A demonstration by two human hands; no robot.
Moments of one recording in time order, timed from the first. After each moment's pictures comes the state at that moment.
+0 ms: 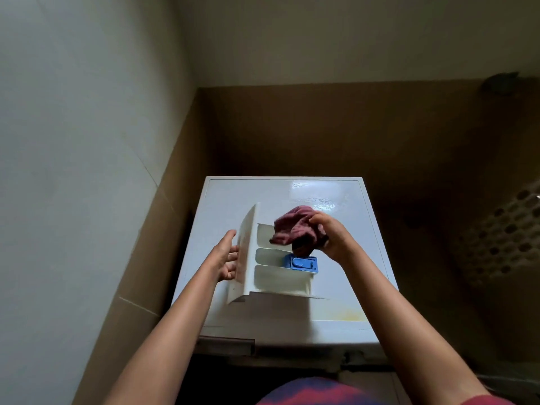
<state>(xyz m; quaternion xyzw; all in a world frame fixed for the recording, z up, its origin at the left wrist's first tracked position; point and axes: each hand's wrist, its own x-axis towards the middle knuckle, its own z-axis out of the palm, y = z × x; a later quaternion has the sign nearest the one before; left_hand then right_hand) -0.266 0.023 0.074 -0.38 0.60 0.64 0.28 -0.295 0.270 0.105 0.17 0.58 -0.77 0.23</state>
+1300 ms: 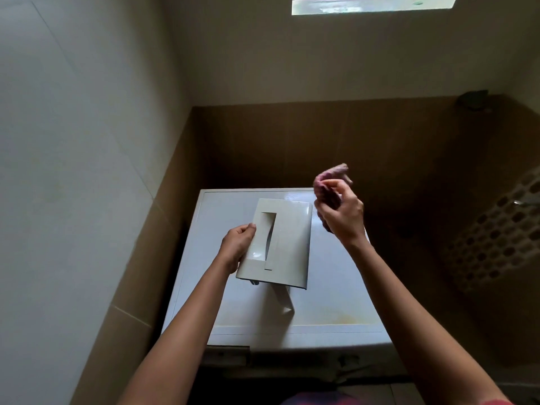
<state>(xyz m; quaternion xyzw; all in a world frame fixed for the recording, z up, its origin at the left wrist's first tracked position) -0.262 0.070 0.128 -0.21 0.74 0.62 0.15 -0.276 0.292 0.177 0.00 0.84 -0.50 -0.21</state>
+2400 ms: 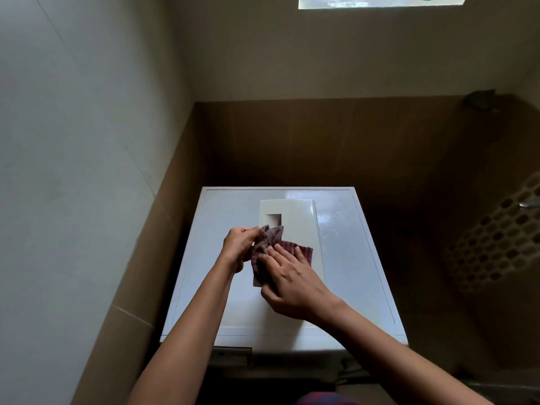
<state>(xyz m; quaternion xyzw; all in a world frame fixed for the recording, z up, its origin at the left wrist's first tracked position) -0.271 0.068 0.121 -0.23 0.71 0.65 0.14 -0.183 0.212 0.152 -0.25 0.95 -0.17 0.08</state>
